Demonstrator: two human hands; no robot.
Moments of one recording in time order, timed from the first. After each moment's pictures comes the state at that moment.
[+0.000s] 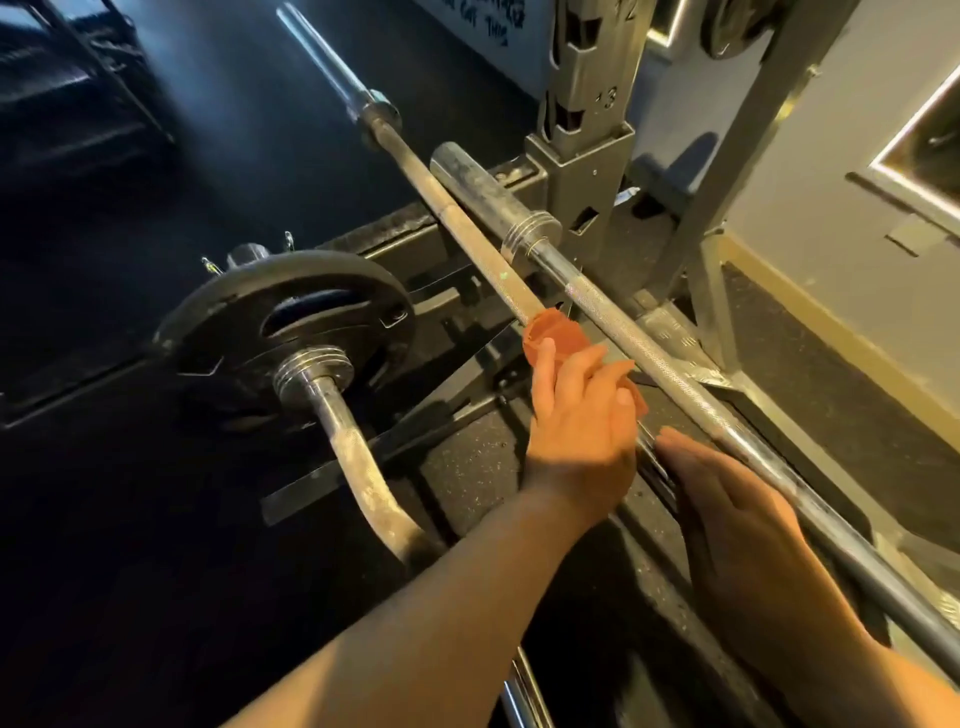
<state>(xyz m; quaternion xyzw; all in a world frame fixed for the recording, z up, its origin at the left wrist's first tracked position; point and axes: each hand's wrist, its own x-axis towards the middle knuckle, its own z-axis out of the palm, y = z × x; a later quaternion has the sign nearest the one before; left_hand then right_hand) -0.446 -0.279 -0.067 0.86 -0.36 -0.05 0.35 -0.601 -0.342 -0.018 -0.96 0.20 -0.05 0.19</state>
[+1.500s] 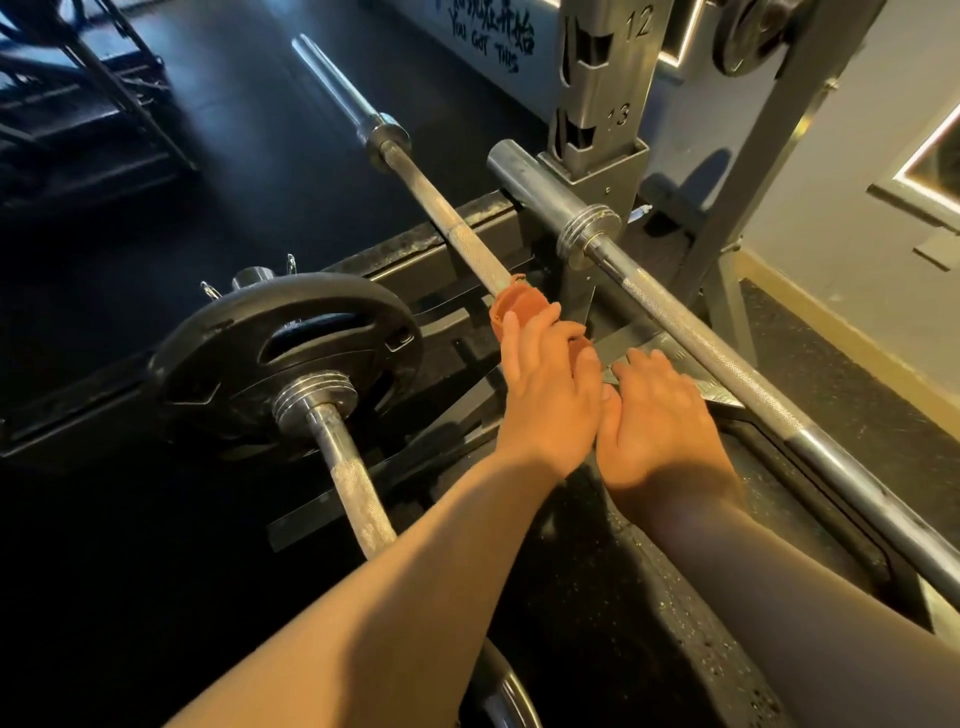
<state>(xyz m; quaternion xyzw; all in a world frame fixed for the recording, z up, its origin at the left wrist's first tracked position) -0.385 -0.287 -0.061 0.80 -0.28 -0.15 0.50 -0.477 -0.353 -0.041 -0.94 0.30 0.00 0.18</state>
